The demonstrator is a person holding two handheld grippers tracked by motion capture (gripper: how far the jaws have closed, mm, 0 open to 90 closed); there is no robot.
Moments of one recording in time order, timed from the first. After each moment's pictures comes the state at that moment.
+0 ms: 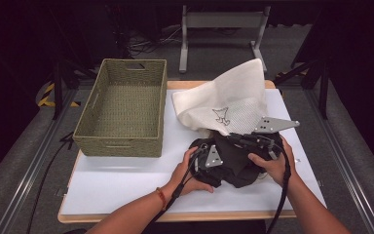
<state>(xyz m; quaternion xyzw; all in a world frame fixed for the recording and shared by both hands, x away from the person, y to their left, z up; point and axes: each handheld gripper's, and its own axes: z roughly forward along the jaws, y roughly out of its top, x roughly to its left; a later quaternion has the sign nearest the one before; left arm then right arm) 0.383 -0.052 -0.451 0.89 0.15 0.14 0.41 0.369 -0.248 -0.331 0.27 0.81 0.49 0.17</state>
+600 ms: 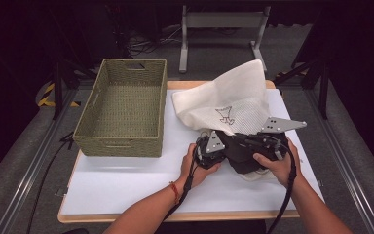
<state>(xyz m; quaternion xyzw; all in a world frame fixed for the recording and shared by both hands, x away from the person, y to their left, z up) 0.404 -0.058 -0.420 0.81 0.20 0.14 0.53 0.366 -0.260 -0.328 0.29 0.80 0.50 0.17</state>
